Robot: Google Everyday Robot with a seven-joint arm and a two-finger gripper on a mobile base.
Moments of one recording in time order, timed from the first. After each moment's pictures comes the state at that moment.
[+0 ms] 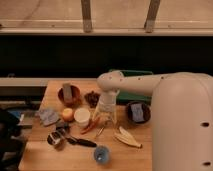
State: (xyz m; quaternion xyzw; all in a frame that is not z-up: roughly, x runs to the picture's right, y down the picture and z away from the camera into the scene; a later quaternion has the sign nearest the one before) arm 0.002 0.174 0.804 -0.37 0.29 0.67 0.58
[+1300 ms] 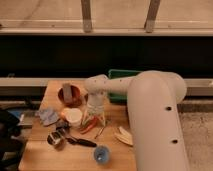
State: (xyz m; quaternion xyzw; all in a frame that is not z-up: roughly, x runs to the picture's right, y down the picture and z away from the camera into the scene) arm -0.058 0.197 0.840 -0.40 0.30 0.63 0.60
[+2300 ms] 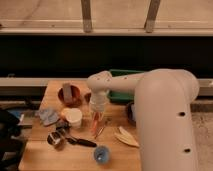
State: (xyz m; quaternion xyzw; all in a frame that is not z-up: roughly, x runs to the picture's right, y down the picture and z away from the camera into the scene) arm -0.032 0.156 0.824 -0.34 0.28 0.68 0.59
